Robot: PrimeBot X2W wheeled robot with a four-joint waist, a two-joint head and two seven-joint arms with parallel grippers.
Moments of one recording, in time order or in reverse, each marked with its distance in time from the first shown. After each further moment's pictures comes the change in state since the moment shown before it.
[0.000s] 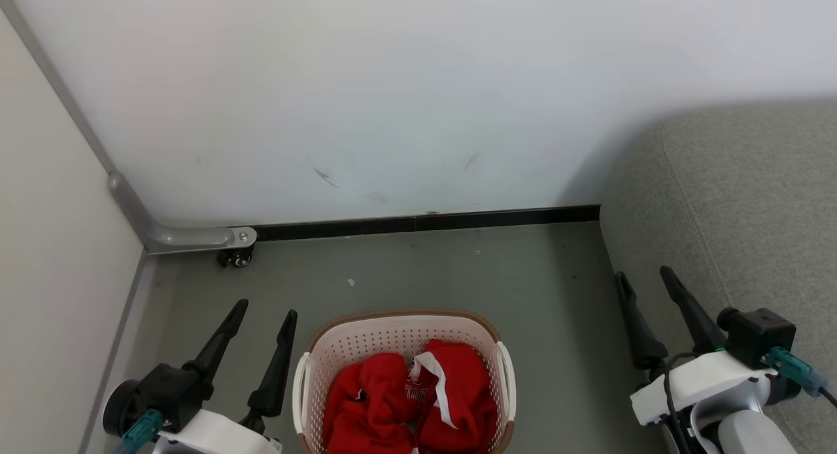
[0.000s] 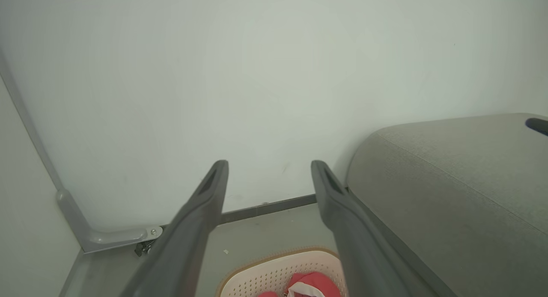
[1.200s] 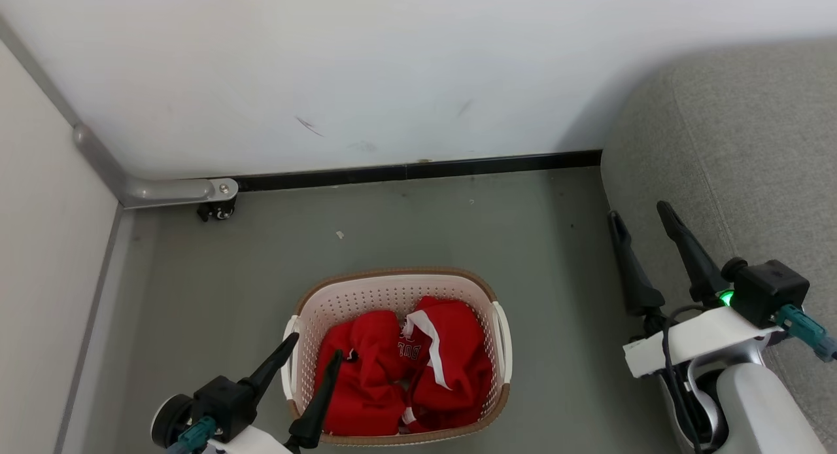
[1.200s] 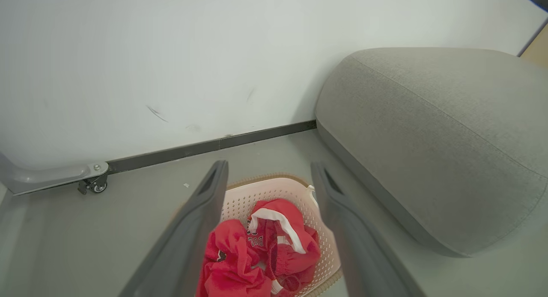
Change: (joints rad) left arm -0.035 0.021 -0.175 0.122 -0.053 0.000 0.000; right arm -0.075 0.001 0.013 -0.109 -0.026 0.000 -0.001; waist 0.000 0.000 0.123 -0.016
